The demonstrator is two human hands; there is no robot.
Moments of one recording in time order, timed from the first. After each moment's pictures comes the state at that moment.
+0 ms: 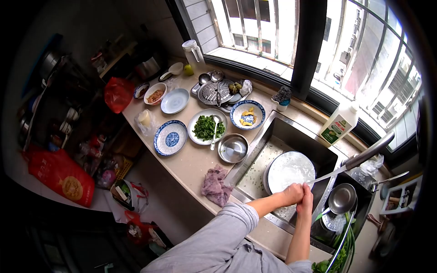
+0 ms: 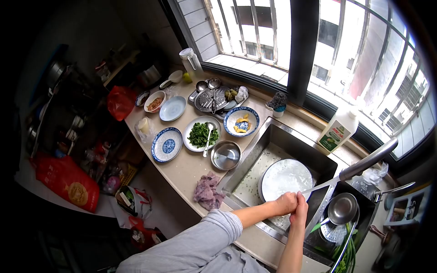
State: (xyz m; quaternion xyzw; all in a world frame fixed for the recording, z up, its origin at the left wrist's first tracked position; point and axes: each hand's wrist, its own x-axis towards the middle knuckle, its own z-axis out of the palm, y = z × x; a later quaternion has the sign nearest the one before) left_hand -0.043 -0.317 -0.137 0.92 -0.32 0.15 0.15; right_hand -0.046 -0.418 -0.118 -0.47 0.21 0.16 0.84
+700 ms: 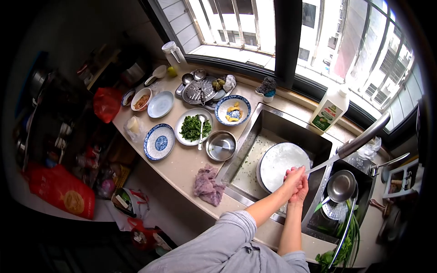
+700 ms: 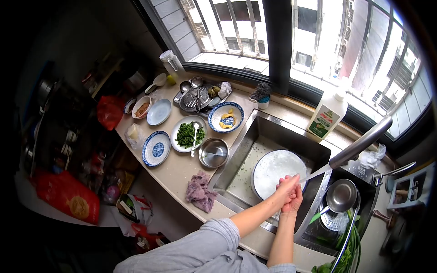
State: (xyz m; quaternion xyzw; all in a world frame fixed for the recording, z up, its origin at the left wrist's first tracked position) left_hand -0.013 -0.370 -0.179 0.36 0.30 -0.19 0.86; right_hand -0.050 -0.403 -0.134 -0.11 0.14 0.13 0.97
